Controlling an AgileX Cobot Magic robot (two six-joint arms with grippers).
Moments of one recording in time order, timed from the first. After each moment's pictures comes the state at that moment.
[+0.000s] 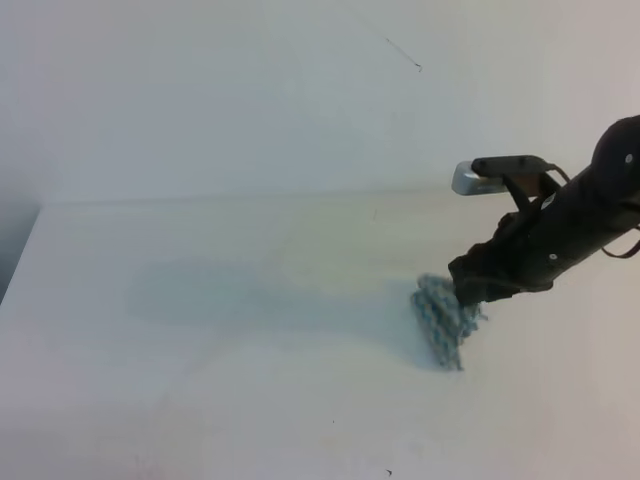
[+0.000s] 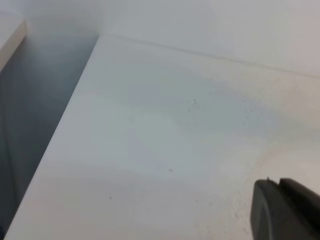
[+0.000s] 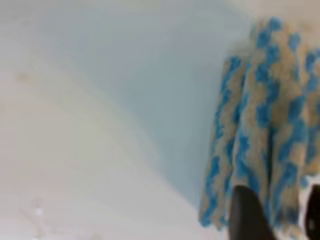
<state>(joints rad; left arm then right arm) 0.00 -0.03 0.04 -0.11 0.32 -0.21 0.31 1.88 -1.30 0.43 0.69 -0.33</state>
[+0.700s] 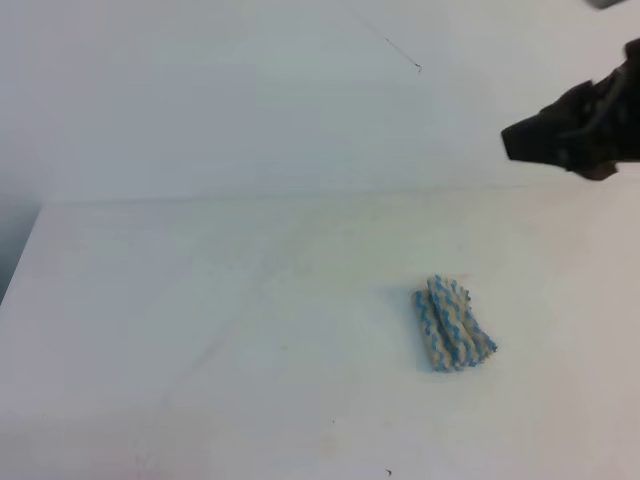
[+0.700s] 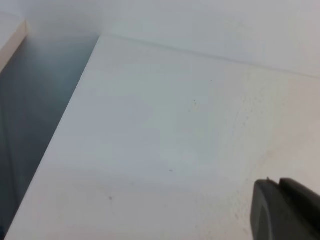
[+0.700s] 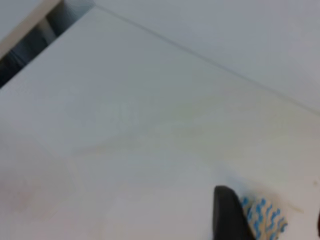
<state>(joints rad) 0.00 -0.03 0.03 -0.11 0.32 -0.21 0.31 1.37 -1.30 0.50 0.74 -0.52</state>
